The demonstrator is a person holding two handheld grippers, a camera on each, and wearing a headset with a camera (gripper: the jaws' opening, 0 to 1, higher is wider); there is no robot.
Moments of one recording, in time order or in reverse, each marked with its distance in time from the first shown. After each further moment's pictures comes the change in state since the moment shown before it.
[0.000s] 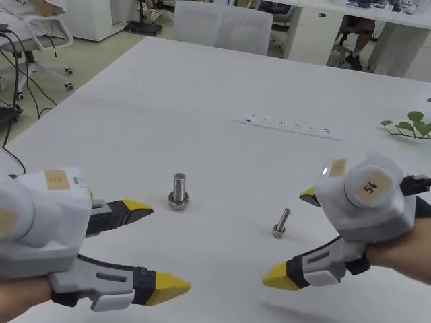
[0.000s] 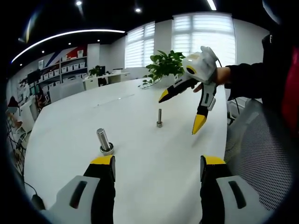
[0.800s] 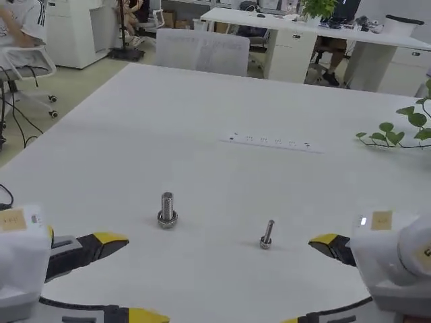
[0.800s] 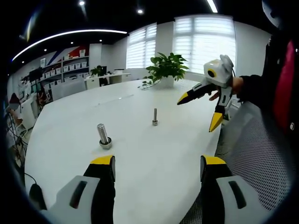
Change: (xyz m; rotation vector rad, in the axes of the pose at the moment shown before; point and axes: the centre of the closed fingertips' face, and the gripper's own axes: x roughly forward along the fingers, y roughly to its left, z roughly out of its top) left arm -0.028 -0.019 -0.004 -0.024 -0.012 0.003; right arm -0.046 0.055 -0.011 0.201 -0.166 -0.016
